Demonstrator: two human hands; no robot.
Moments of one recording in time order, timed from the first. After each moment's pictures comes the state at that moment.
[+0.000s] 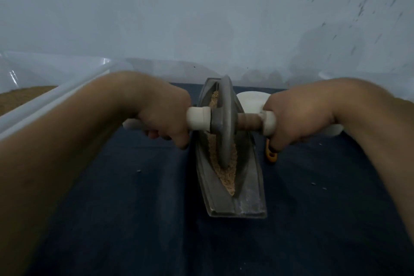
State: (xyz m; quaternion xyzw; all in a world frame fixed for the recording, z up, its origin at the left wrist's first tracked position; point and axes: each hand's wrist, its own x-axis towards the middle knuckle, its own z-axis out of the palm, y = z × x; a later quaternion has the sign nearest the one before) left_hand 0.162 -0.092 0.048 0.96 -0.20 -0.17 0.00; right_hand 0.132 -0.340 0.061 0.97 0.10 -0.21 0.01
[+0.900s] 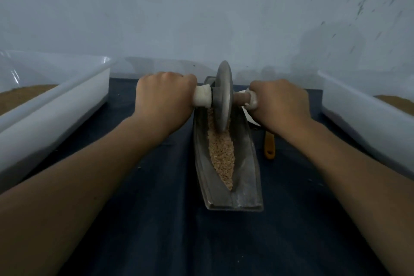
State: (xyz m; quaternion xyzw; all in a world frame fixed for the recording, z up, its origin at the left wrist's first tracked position) left_hand 0.171 -0.106 -0.003 0.91 -0.14 0.38 -0.11; right_hand 0.161 -0.330 -0.002 0.95 0.06 0.30 0.05
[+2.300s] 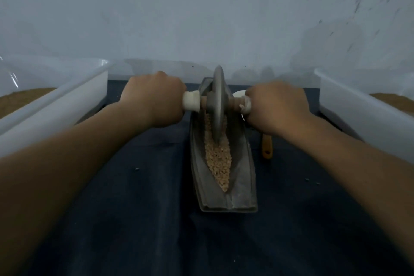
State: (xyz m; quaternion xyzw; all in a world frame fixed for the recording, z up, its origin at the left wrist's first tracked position) left_hand 0.182 -0.086 0.009 0.96 -0.16 0.22 -0.09; right_hand 0.152 -0.328 0.005 0.97 0.04 0.22 0.10
